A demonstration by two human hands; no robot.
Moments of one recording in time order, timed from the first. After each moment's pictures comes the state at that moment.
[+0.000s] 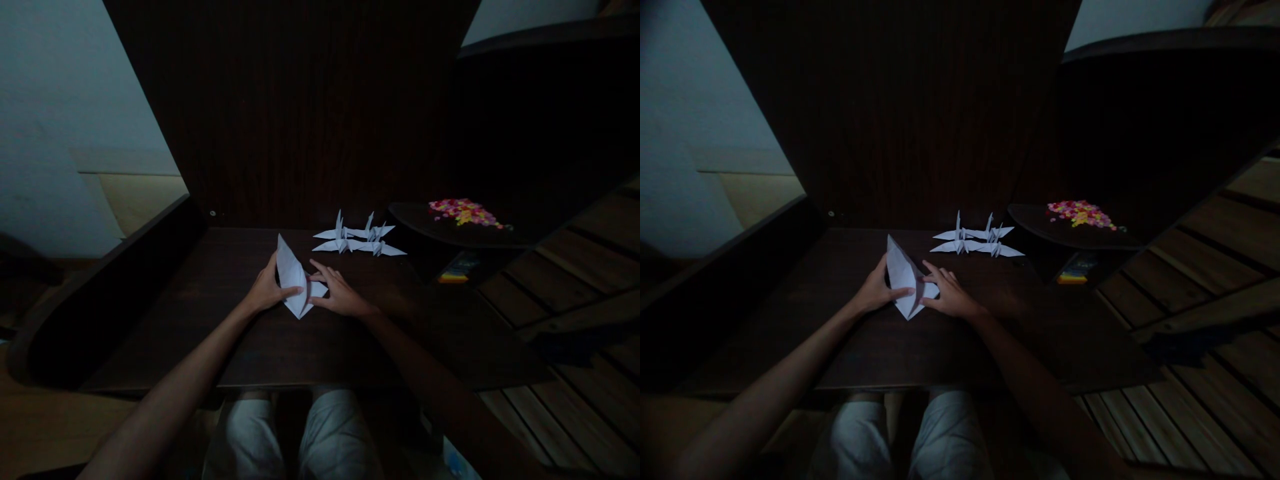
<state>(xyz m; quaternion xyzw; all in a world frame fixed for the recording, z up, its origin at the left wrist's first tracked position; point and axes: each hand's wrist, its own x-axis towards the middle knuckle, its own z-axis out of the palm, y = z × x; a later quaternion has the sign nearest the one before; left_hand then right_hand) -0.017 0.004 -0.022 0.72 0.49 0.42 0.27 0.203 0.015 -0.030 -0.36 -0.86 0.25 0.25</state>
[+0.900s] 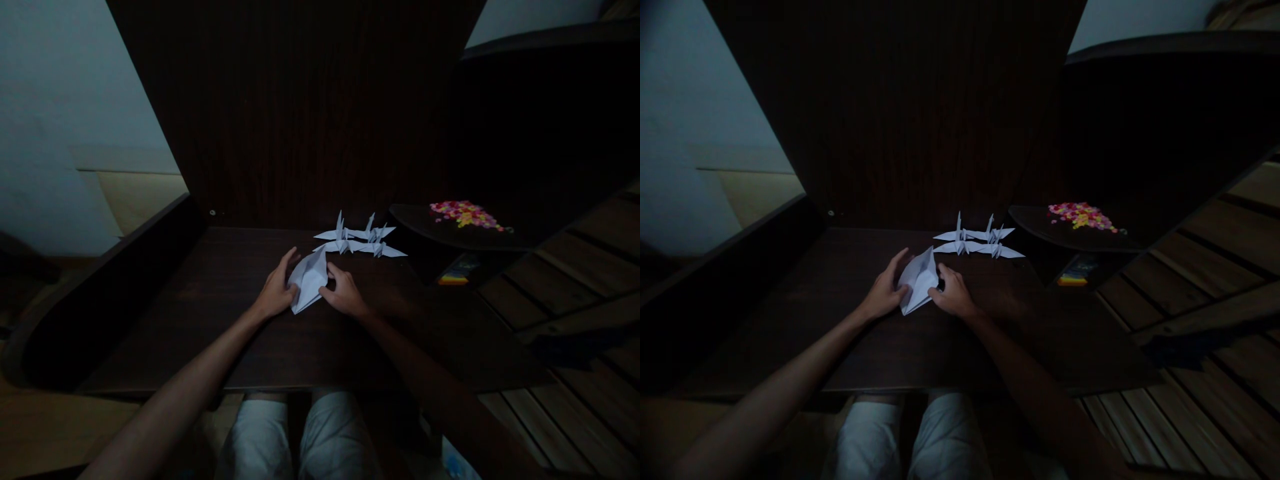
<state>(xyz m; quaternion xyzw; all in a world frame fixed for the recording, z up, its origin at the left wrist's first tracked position) 0.004 -0.006 -0.013 0.74 0.47 0.40 0.26 0.197 0.013 -0.023 -0.47 -0.79 0.23 0.34</state>
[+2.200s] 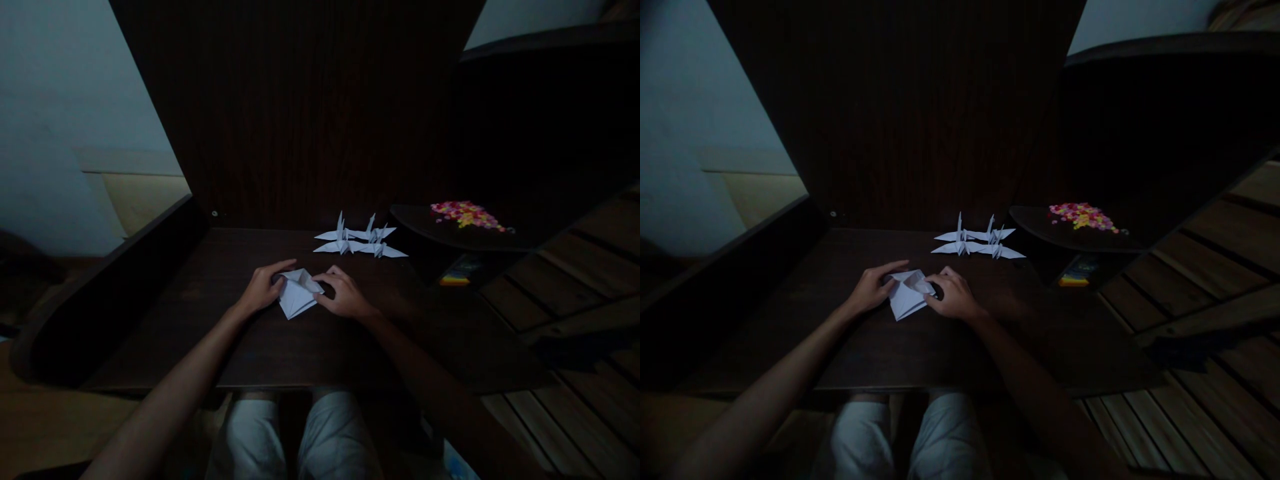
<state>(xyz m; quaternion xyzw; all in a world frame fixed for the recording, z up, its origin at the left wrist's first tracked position) -0.027 0.001 -0.012 0.77 0.47 0.37 0.22 0.205 0.007 -0.019 -0.40 -0.87 0.14 0.27</state>
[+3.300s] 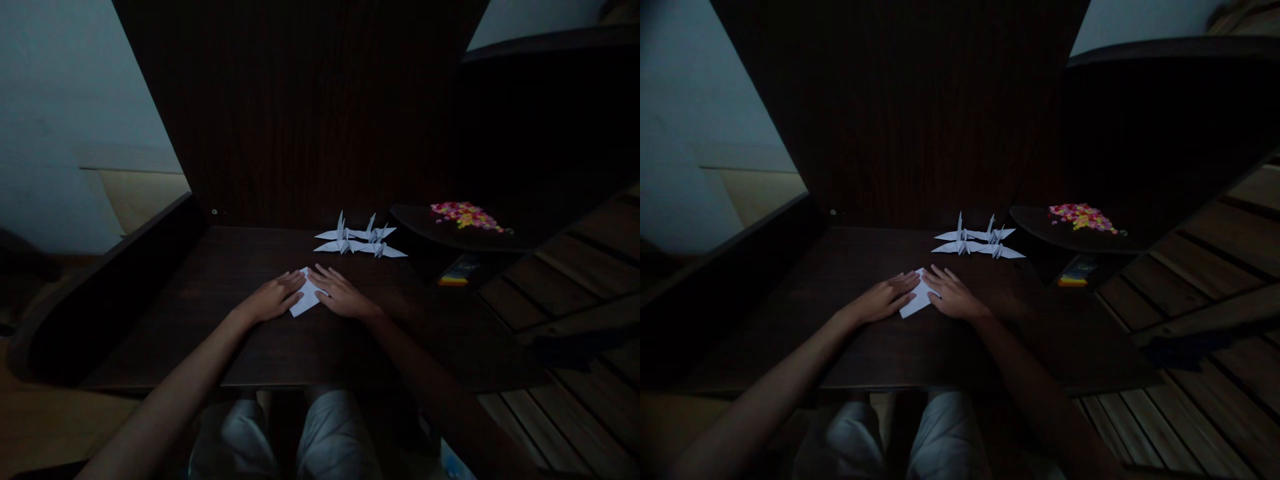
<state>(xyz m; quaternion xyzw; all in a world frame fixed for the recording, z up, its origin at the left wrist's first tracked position) -0.020 -0.002 -0.028 0.90 0.38 0.14 0.13 0.210 0.018 -0.034 -0.33 -0.93 0.11 0.14</state>
